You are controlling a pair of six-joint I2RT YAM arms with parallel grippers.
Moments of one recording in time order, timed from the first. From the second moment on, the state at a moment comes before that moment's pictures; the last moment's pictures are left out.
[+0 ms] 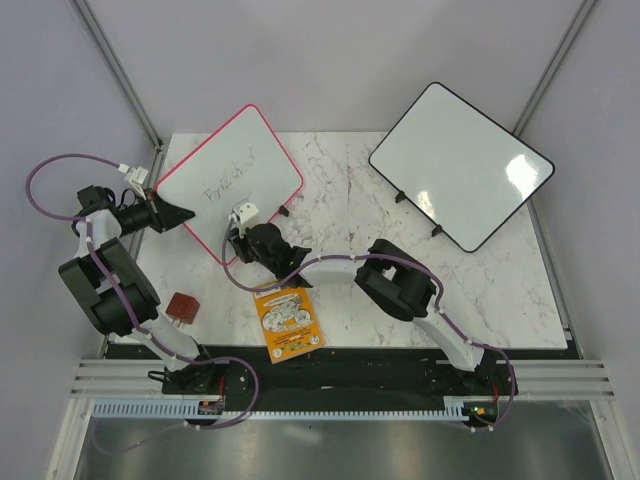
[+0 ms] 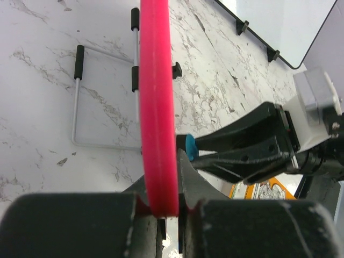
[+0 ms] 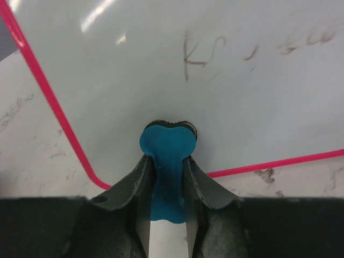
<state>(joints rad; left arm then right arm) 0.59 1.71 1.21 -0.69 1.29 0.61 1.07 2.37 1.67 0.44 0.25 0.18</state>
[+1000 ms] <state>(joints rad) 0.58 1.68 1.22 -0.72 1.29 0.67 1.01 2.37 1.68 0.57 0.19 0.19</state>
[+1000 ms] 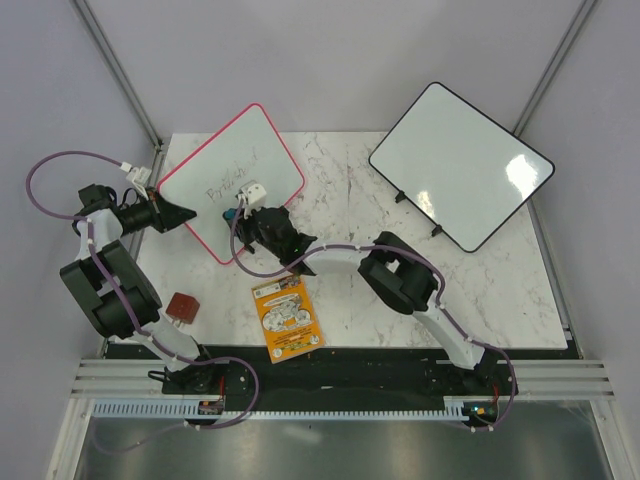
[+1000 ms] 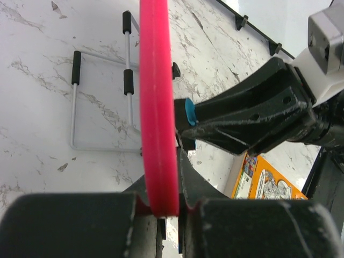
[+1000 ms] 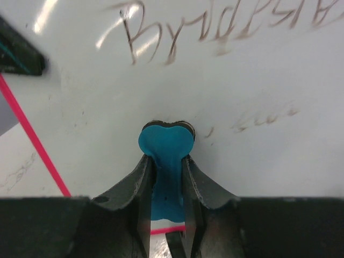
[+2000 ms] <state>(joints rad) 0.60 1.66 1.21 -0.80 1.26 0.73 1.05 2.52 2.08 0.56 0.28 -0.05</state>
